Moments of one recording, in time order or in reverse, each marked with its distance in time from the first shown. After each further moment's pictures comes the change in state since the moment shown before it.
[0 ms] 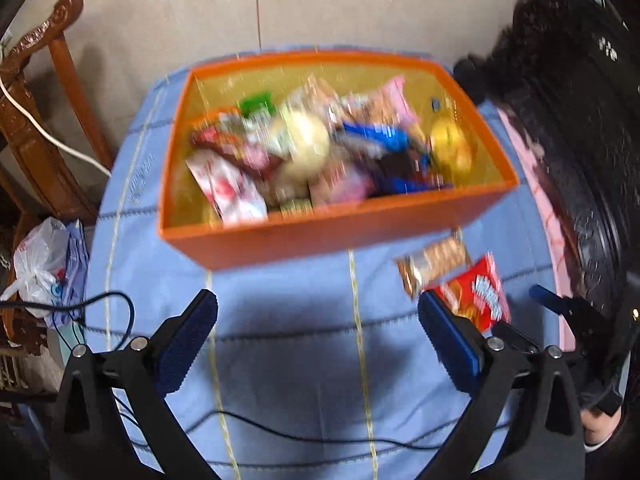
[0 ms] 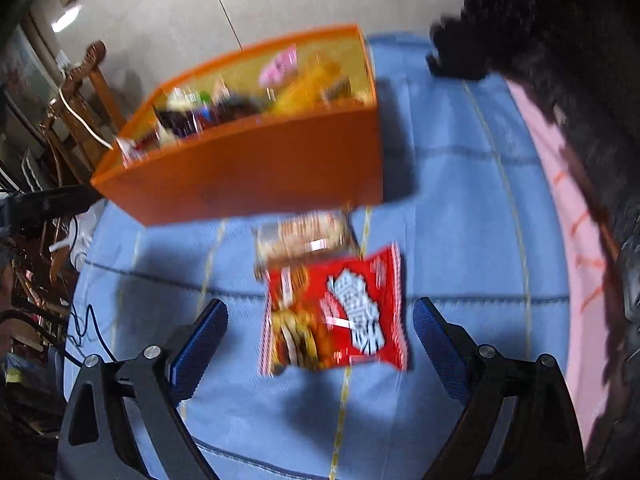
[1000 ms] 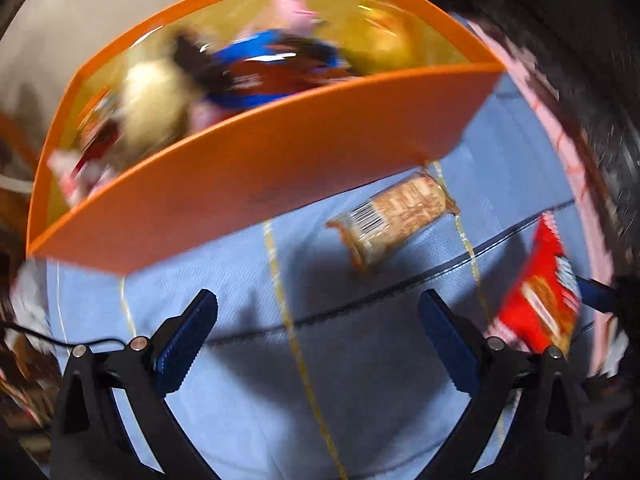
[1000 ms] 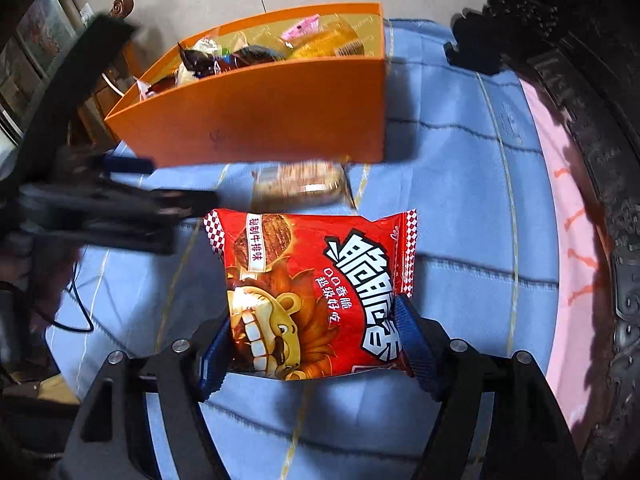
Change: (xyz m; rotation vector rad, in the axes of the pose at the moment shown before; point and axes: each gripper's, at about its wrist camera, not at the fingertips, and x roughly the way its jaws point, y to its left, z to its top) left arm 0.087 -0.097 -0.007 0.222 0.106 0.048; right arm -0.015 -0.001 -0.030 -0.128 0.070 -0.004
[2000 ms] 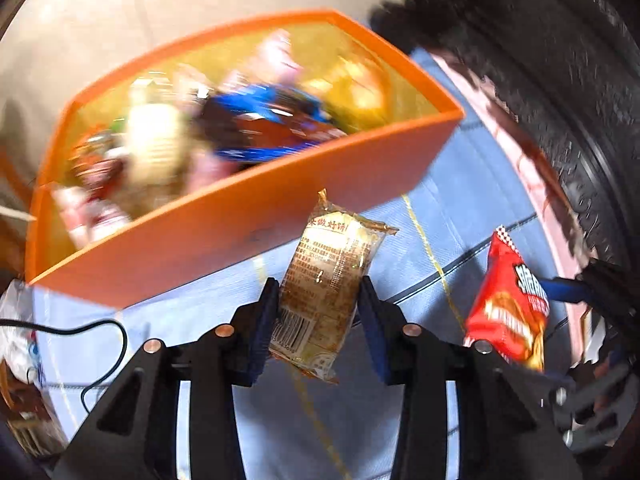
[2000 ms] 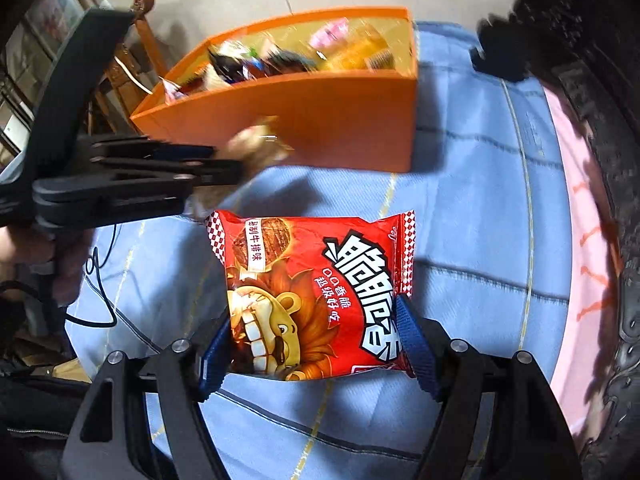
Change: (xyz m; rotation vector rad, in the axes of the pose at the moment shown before) left arm -0.034 0.033 -0.011 -0.020 -0.148 -0.134; right arm -0.016 0.013 0.022 -0.054 0.010 0.077
